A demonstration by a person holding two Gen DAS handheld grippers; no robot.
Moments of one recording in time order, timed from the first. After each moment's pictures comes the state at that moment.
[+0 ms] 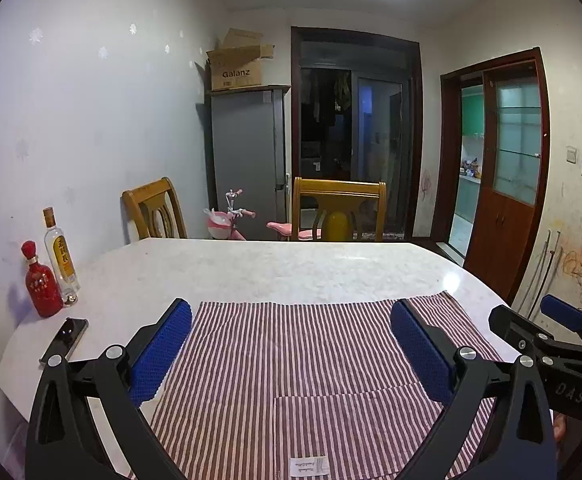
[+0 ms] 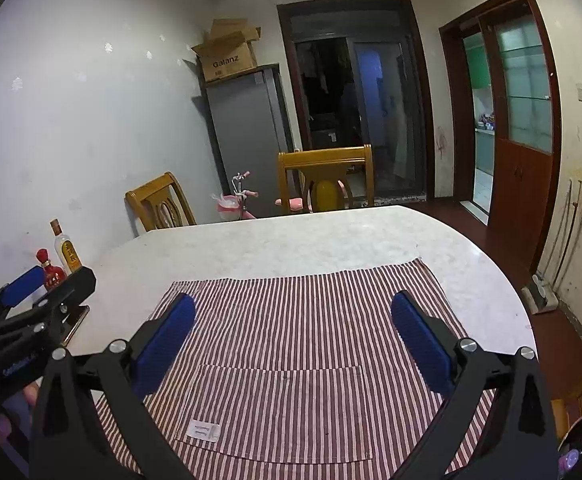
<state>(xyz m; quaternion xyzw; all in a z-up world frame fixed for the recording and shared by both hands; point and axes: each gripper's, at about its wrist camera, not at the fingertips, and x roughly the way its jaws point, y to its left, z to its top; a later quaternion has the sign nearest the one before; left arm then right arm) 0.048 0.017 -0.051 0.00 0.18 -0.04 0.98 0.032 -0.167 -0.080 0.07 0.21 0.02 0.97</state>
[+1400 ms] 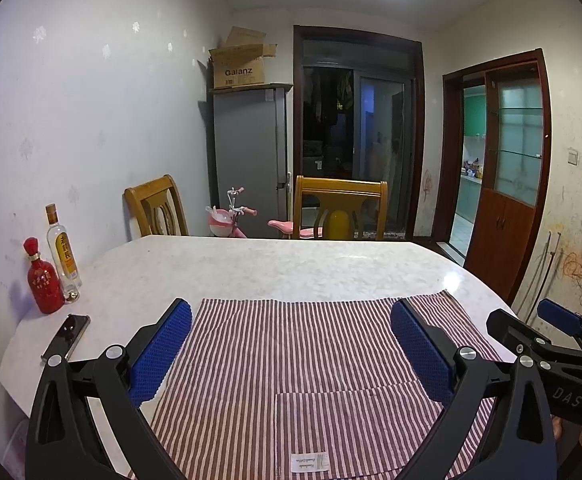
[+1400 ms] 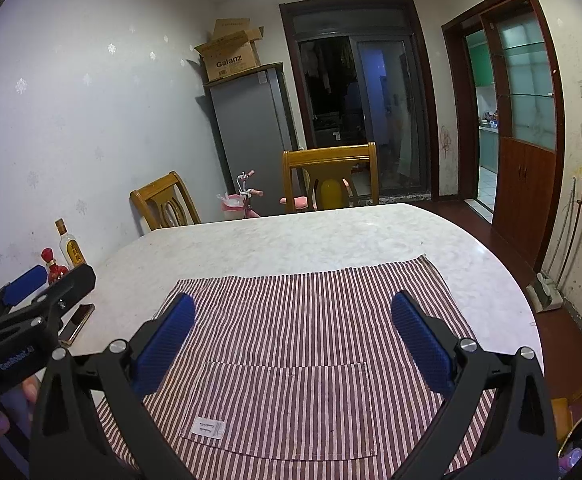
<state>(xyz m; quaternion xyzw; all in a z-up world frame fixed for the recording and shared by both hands) 0.042 0.016 -0.048 0.00 0.18 -0.04 0.98 0.030 -0.158 -0.082 0.08 0.21 0.02 0.97</state>
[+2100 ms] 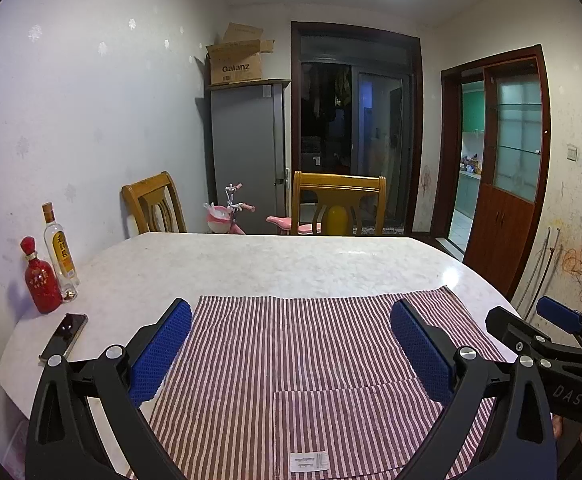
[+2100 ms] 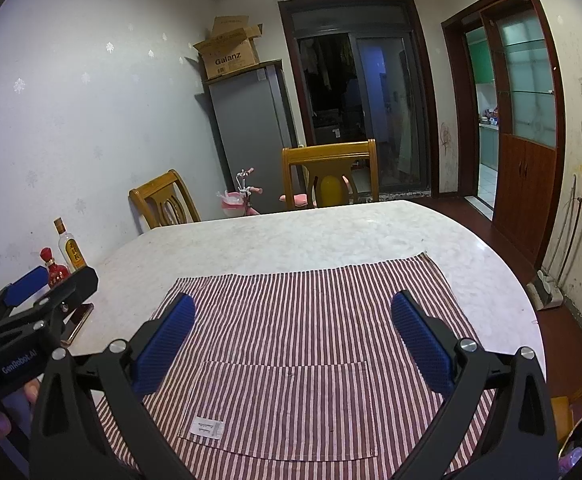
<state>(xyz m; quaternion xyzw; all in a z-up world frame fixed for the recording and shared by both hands) 0.048 0.013 -0.052 0.00 0.19 -0.04 0.98 0.032 -0.159 -0.082 0.08 0.22 0.03 0.97</state>
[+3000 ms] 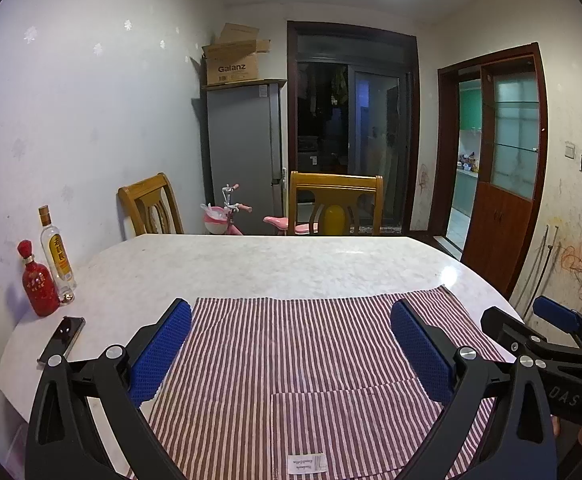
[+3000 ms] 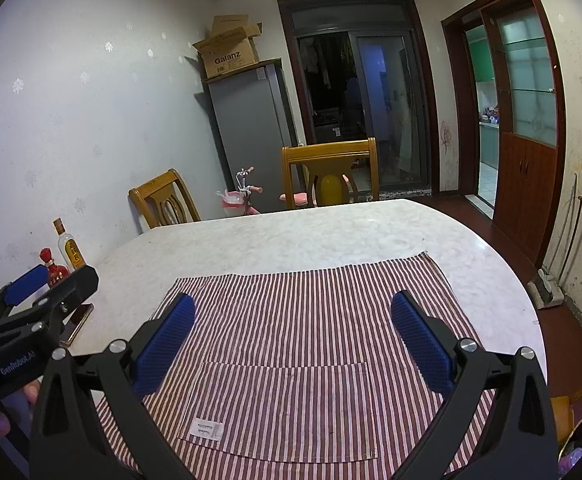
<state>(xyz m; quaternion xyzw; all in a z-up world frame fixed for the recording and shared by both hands) 0.055 0.016 -0.054 0.01 0.19 -0.05 0.98 0.035 -0.161 -0.082 0.08 0.22 0.03 0.97</state>
